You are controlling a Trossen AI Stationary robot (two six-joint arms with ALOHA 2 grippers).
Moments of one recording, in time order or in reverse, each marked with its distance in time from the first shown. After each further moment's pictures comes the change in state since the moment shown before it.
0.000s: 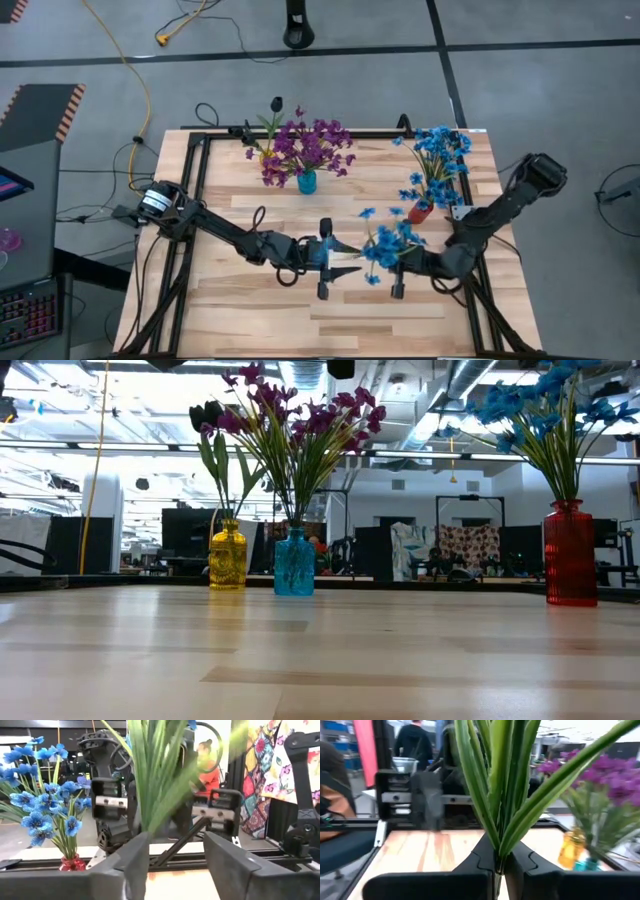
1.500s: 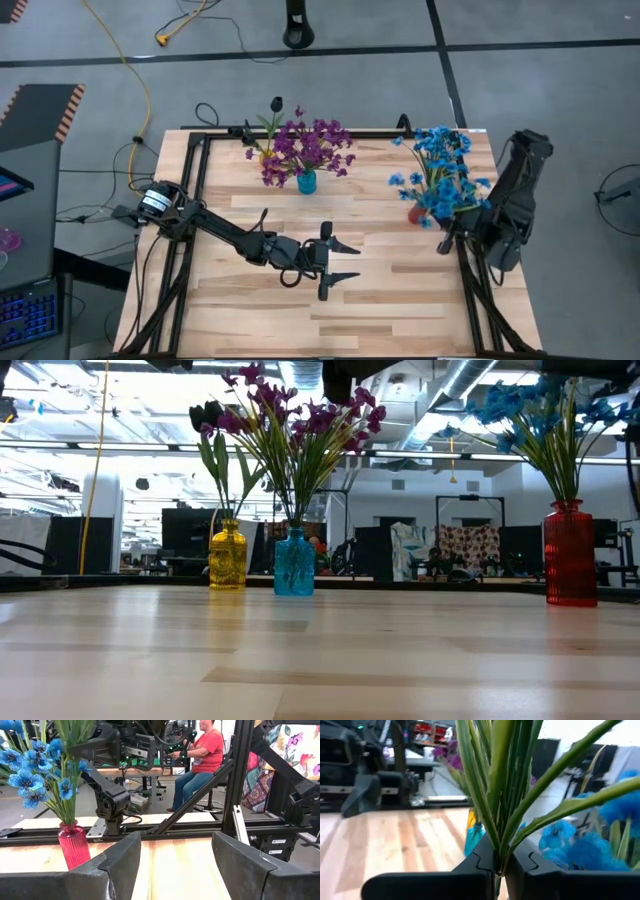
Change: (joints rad) left arm 0.000 0.000 -0.001 -0.163 -0.002 -0.048; right arm 0.324 -0.622 0.000 -1.349 0.606 0.617
